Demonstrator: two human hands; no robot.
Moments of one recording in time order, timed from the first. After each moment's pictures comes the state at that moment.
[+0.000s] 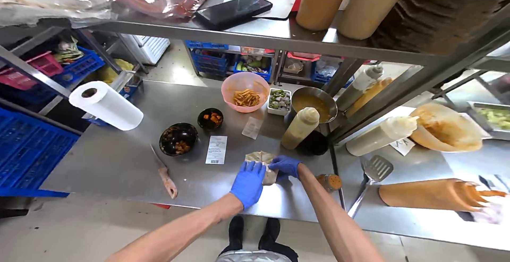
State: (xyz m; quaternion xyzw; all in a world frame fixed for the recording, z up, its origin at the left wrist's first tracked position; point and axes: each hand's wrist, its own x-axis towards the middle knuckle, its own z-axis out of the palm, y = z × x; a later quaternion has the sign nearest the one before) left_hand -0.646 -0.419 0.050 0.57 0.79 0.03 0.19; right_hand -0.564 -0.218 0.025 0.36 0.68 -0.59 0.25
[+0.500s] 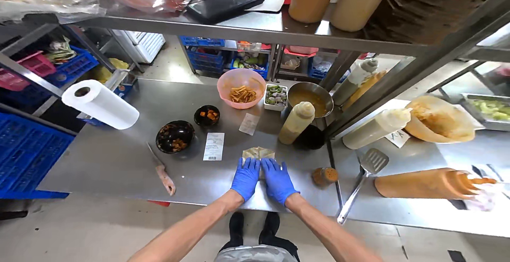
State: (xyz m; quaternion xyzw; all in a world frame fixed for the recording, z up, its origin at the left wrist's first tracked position) left_hand -0.636 -0.412 -0.004 0.54 0.83 -0.01 0.15; right_hand -0.526 -0.310 0.011 0.22 0.96 -0.15 0.12
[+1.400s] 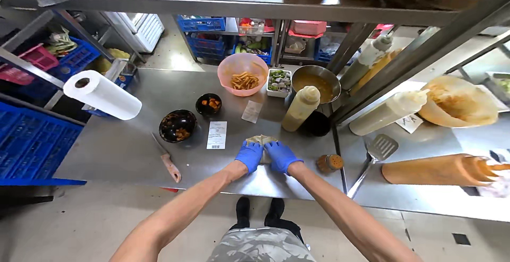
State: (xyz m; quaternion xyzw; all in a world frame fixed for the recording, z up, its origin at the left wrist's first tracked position) left_hand -0.663 -0.385 0.063 0.56 0.77 -0.09 0.27; right_hand -0.557 -0.275 0.038 0.21 0.94 -0.19 0.18
